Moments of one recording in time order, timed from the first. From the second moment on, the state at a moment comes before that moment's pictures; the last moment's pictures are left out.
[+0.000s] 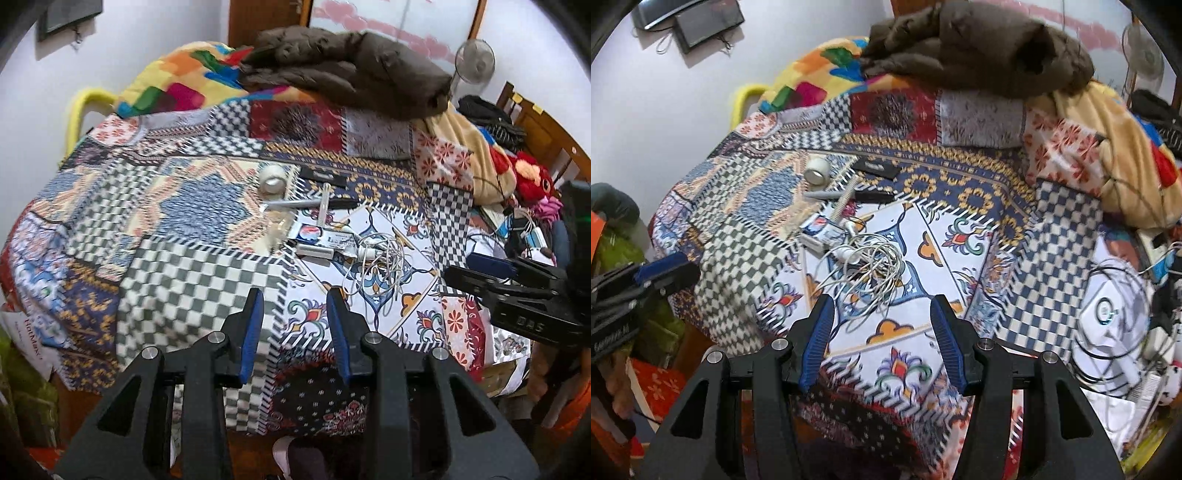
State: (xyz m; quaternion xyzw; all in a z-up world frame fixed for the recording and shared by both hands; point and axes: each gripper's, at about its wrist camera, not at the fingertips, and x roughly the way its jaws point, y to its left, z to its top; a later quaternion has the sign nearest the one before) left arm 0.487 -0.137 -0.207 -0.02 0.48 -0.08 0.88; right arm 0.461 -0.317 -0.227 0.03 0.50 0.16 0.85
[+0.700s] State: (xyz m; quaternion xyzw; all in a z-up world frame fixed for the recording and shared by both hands) left arm 0.537 -0.161 -0.268 -0.06 0.52 -0.10 0.85; right arm 0.501 -0.310 -0.278 0.01 0.49 0.17 0.85
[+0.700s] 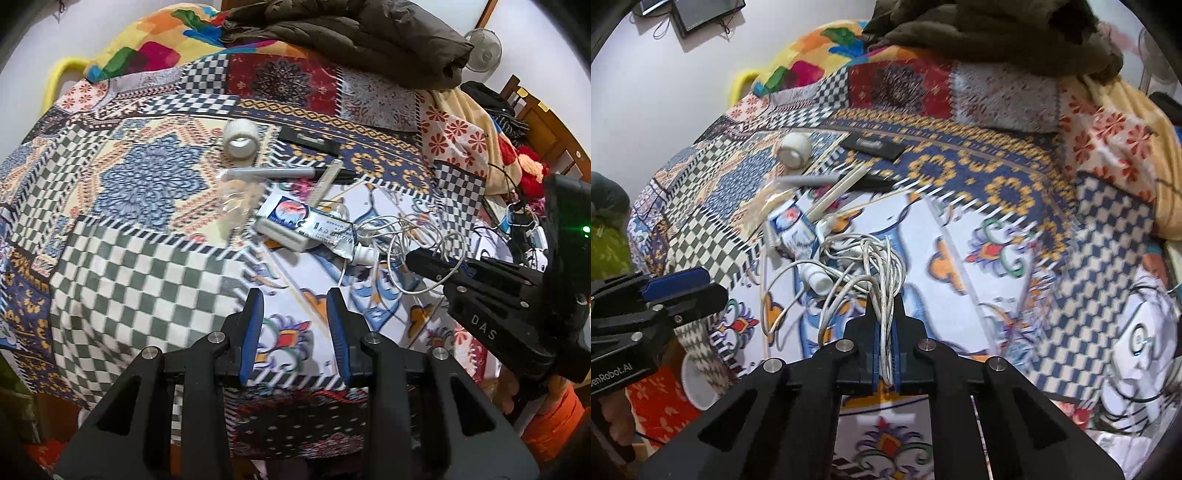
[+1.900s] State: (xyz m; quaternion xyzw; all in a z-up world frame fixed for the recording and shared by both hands) left arm 0.572 -0.254 -0.298 -0.11 0.56 -0.10 0.81; right arm 0.457 -0.359 -0.282 0.00 0.51 0.17 0.85
